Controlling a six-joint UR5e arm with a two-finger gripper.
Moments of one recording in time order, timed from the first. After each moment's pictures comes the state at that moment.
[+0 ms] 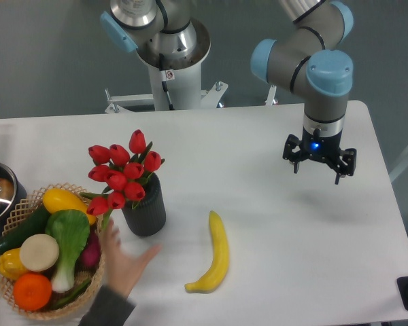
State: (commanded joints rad) arm 2.82 -1.90 -1.79 -0.79 1.53 1.23
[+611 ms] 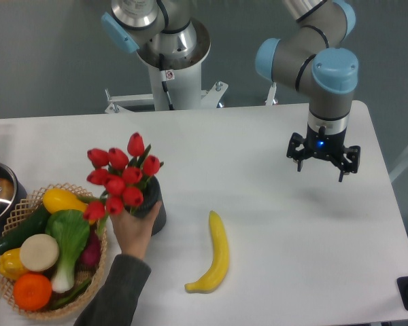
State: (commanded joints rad) arm 2.81 -1.89 -1.85 -0.77 1.45 1.23
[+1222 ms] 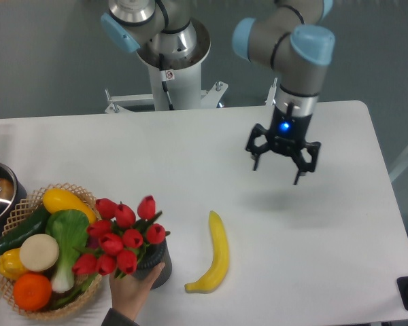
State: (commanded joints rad) arm 2.80 -1.67 -1.96 -0.76 0.81 1.16
